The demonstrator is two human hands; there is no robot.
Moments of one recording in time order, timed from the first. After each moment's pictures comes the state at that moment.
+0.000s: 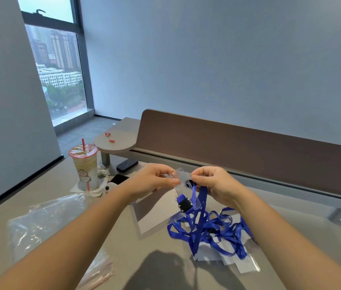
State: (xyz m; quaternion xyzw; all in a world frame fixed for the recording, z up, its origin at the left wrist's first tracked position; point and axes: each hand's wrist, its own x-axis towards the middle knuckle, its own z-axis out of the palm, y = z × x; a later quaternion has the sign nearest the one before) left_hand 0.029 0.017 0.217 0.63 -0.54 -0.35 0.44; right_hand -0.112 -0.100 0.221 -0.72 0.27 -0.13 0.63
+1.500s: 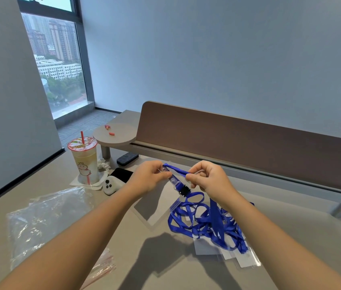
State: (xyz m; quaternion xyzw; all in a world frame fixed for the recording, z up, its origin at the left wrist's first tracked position) left_hand 0.034 -0.001 0.188 0.76 -0.46 -0.20 0.41; right_hand -0.102 -0.090 0.202 -0.80 0.29 -0.20 0.49
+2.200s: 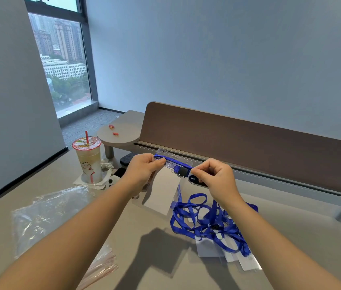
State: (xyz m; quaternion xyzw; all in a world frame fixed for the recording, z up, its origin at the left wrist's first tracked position) left_hand 0.048 0.003 0.194 0.73 -0.32 -0.25 0.55; right_hand -0.098 -0.087 0.198 -0.77 0.28 -0.32 0.47
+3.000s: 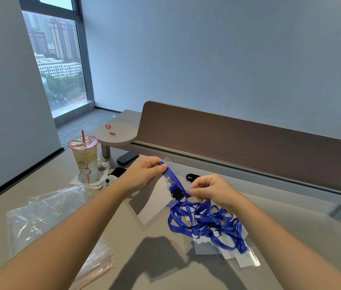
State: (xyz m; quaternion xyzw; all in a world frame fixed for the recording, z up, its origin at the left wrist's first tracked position) left_hand 0.048 0.015 0.195 0.67 -0.47 -0.29 0.49; right_hand -0.112 -0.097 0.196 -0.82 0.28 -0.05 0.50
